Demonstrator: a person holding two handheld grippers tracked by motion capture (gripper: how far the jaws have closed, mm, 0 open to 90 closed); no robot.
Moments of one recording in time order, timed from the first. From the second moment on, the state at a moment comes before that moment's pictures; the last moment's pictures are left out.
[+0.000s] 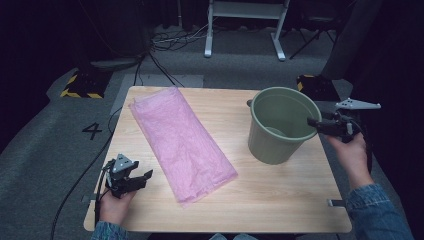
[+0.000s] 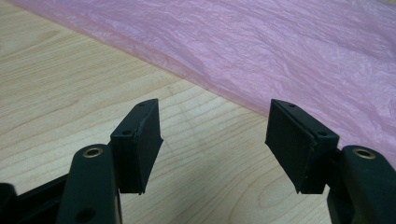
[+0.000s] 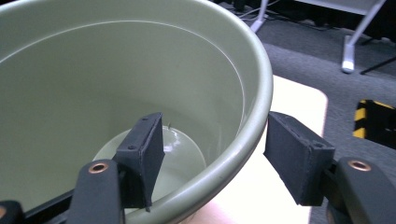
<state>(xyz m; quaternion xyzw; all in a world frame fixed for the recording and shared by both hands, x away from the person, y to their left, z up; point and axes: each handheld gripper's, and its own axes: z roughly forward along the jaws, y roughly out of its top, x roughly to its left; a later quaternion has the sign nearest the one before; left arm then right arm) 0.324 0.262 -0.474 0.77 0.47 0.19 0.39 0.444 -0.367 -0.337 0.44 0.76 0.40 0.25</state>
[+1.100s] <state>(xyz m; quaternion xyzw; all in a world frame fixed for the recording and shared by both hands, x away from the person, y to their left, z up) 0.326 0.256 -0.475 0.77 0.46 0.17 0.40 0.316 -0.314 -0.339 0.34 0.82 0.41 0.20</state>
